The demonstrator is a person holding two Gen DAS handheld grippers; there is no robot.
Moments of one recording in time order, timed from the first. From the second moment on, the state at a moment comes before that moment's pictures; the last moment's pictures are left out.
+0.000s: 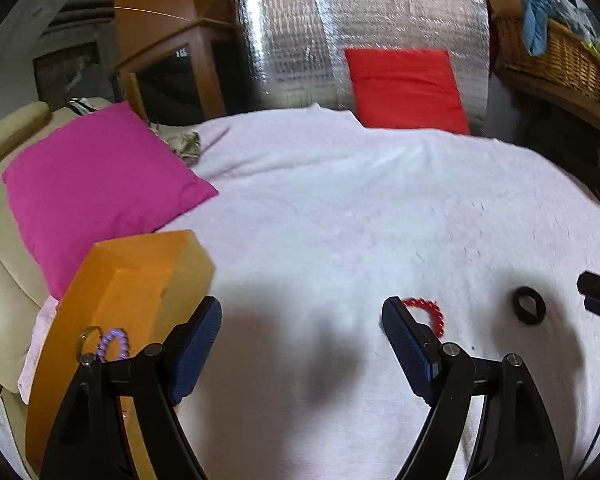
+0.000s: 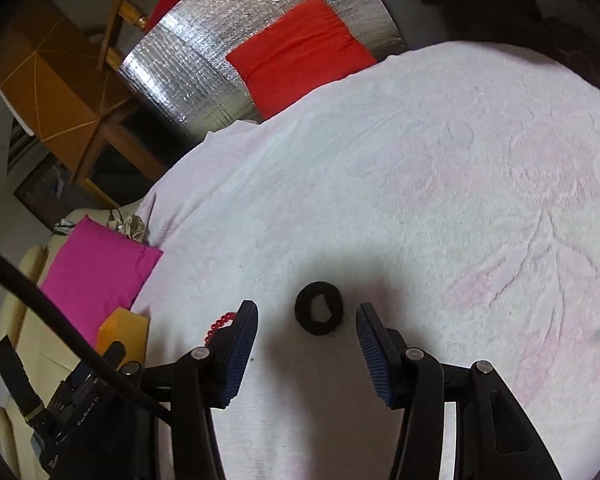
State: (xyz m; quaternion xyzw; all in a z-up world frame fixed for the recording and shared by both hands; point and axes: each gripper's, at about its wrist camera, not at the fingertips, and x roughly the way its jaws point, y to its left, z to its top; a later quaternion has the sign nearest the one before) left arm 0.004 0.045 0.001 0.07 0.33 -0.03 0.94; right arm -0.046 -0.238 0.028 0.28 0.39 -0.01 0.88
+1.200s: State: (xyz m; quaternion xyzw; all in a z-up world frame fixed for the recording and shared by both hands) left arm 0.023 0.008 -0.035 0.10 0.39 -0.06 0.92; right arm -0.034 -0.257 0.004 0.31 0.46 -0.01 0.83
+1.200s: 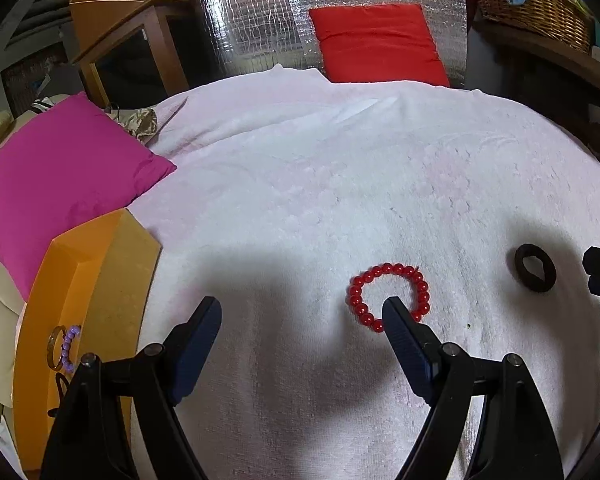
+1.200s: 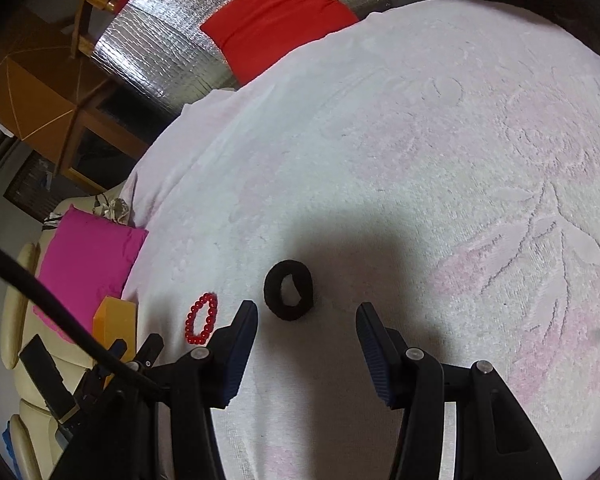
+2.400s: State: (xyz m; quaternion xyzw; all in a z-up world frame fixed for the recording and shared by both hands) left arm 0.028 0.020 -0.043 0.11 0.41 -0.05 0.91; right arm -0.029 -0.251 -0.004 0.32 0.47 -0.01 0.82
